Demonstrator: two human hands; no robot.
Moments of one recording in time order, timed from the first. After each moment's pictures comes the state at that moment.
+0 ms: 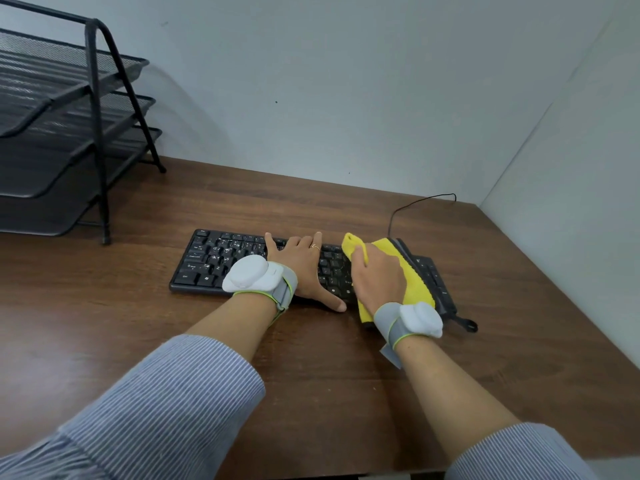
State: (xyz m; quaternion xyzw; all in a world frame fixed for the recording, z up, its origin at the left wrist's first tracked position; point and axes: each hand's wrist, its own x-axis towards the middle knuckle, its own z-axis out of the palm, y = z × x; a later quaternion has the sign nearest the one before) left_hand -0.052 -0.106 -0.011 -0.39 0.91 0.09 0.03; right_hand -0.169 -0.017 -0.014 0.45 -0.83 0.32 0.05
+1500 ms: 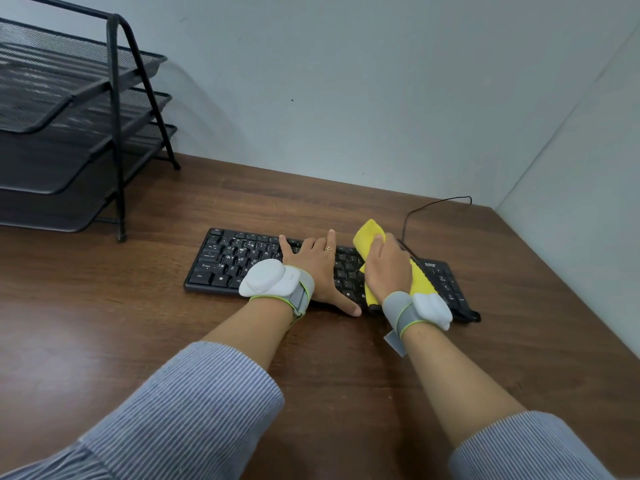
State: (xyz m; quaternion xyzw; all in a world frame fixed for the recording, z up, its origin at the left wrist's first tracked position) left_hand -0.052 -0.105 -0.015 -0.40 0.91 0.11 0.01; right_hand -0.169 -0.041 -0.007 0.41 -0.83 0.37 0.01
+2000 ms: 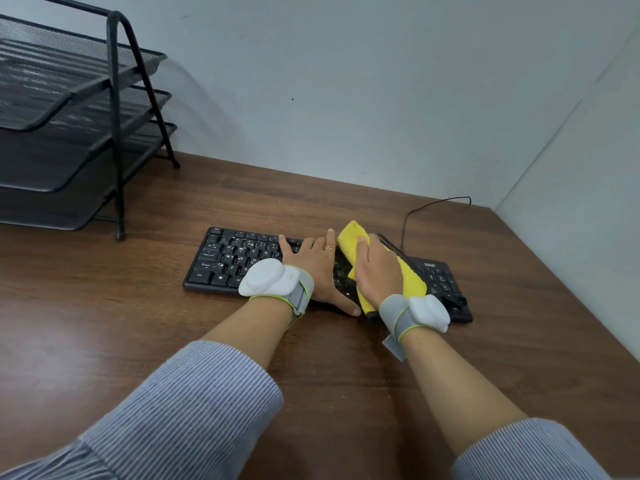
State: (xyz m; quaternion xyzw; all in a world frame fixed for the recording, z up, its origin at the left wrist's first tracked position) left_hand -0.052 -0.107 -0.017 -0.40 0.91 0.11 0.00; right_hand -0.159 -0.039 -0.009 0.50 -0.80 0.33 -0.02
